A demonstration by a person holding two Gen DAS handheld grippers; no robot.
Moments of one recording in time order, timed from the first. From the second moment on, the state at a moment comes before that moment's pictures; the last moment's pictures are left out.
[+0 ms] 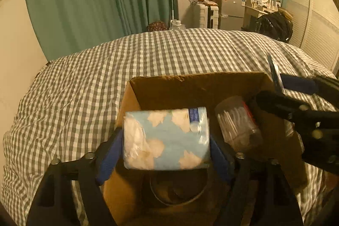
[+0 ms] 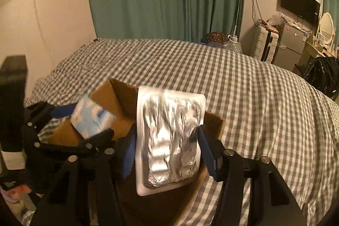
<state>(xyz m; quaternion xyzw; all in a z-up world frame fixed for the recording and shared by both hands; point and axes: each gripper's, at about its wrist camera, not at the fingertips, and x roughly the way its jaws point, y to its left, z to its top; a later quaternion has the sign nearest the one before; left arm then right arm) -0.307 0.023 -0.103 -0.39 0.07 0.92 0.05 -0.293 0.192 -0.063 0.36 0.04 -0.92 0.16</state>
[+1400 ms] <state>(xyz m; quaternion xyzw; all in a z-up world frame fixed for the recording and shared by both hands) -0.090 0.020 -0.044 -0.31 0.05 0.95 -0.01 -0.071 0.222 -0.009 0.29 0.08 -0.94 0.14</state>
